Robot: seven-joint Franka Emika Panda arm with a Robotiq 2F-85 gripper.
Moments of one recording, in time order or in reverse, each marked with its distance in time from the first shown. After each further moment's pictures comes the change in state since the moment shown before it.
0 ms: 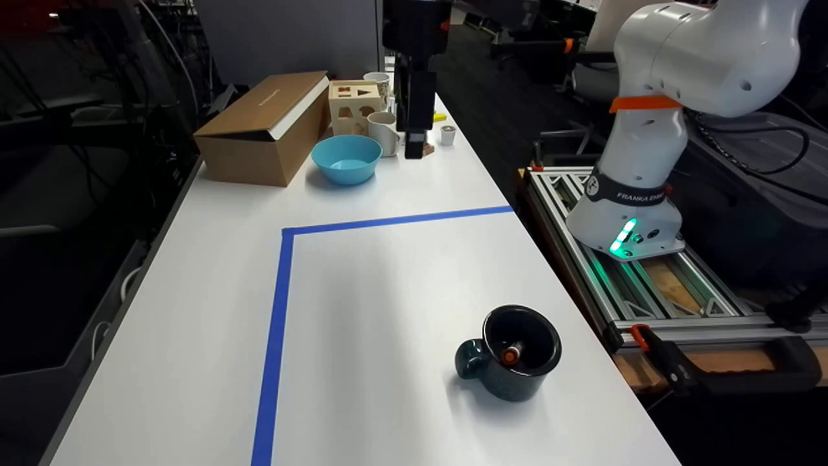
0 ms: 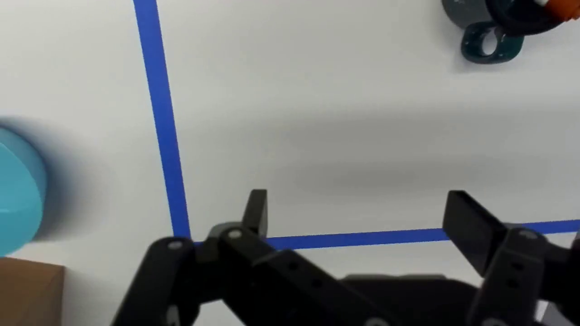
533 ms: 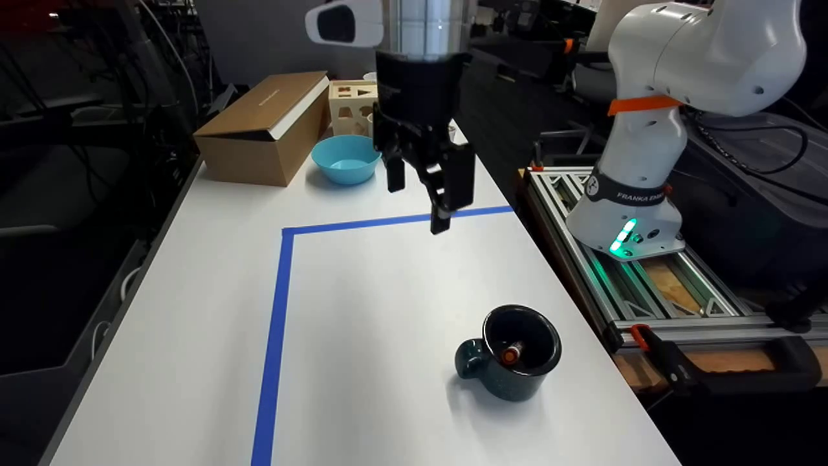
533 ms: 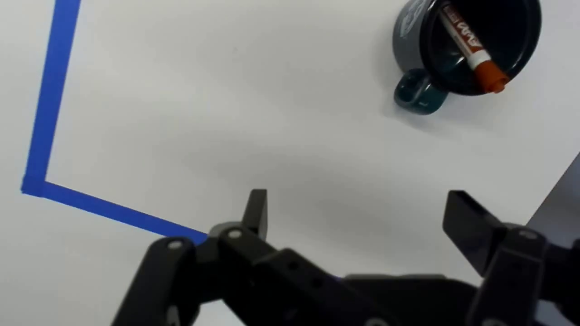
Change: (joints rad) arm 0.141 0.168 0.132 0.111 -0.037 -0.002 -0.109
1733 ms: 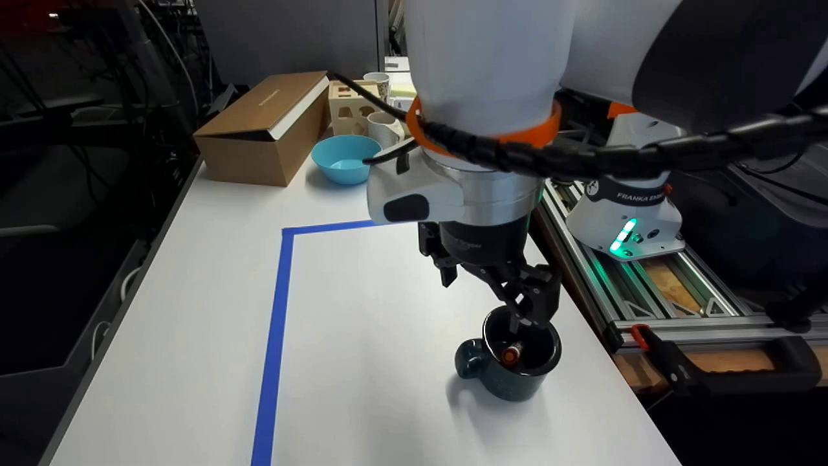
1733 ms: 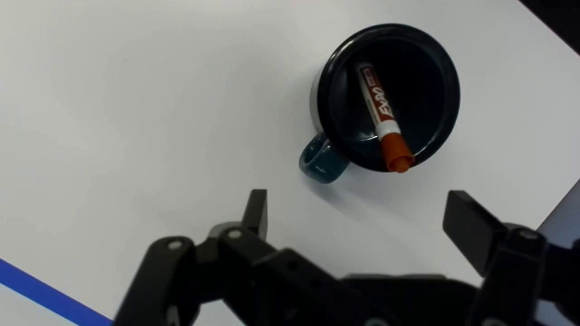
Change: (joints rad) arm 0.093 0.205 0.136 0.047 -0.033 -0.021 0.014
